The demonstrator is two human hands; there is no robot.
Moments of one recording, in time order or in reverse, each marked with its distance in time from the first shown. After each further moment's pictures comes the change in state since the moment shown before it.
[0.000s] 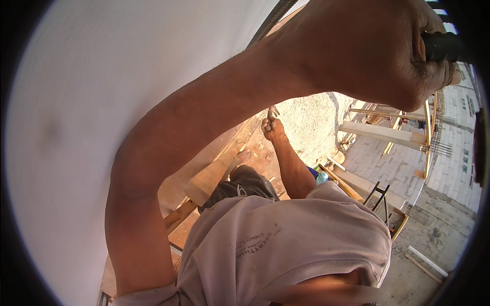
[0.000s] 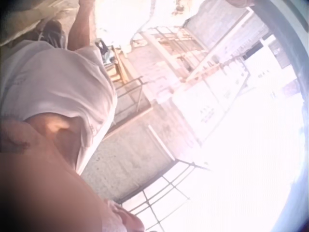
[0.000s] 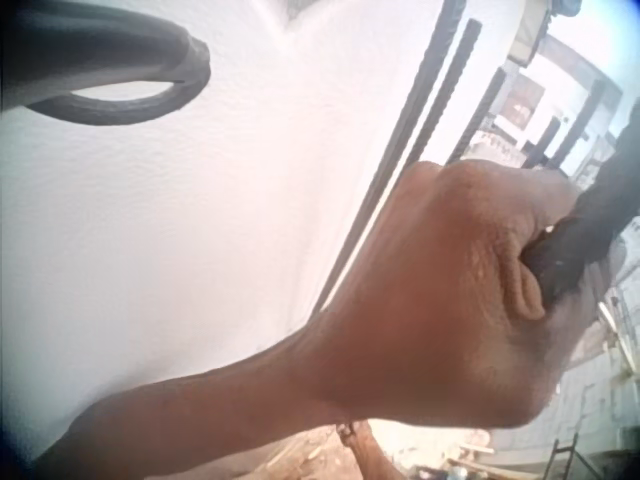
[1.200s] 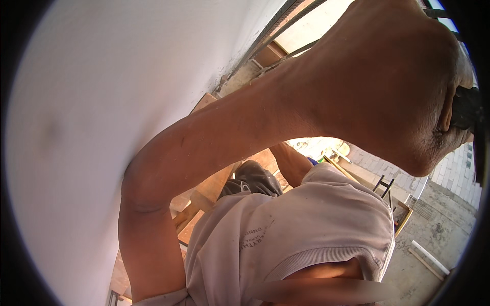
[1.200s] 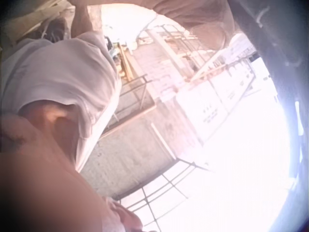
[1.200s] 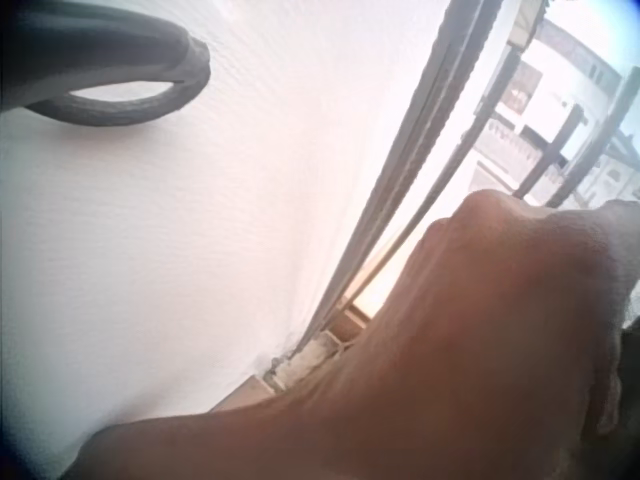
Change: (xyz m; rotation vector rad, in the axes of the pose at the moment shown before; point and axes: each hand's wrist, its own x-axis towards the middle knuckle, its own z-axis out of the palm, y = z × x) left_hand -0.023 0.016 0.014 -0.030 0.036 0.015; right_hand 0.050 0.067 -0.039 -2.075 -0.638 -1.046
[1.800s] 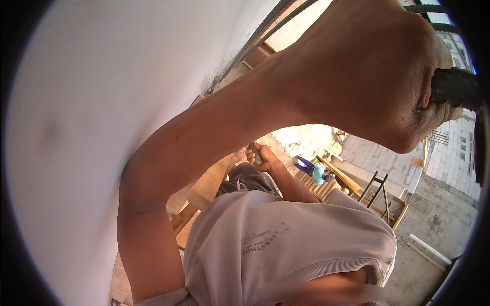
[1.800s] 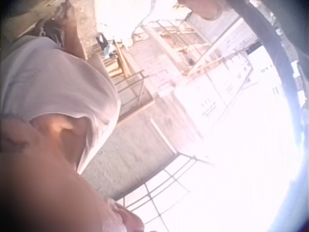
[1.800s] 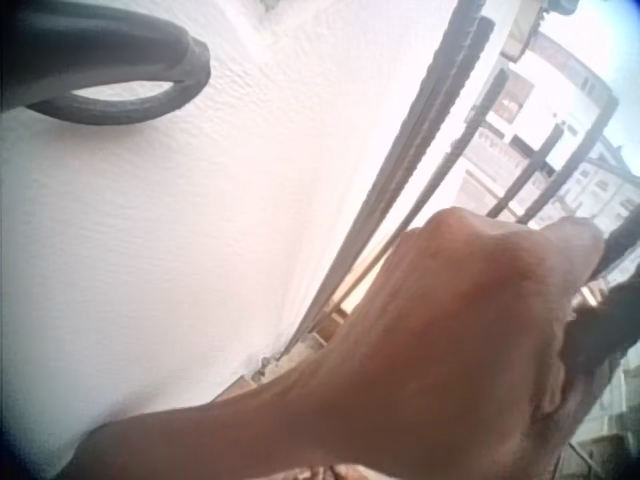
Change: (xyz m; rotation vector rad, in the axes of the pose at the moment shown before) left_hand -0.002 -0.014 -0.002 -0.039 0.024 0.016; right_hand -0.083 -0.133 -0.100 2.185 -0.052 1.185
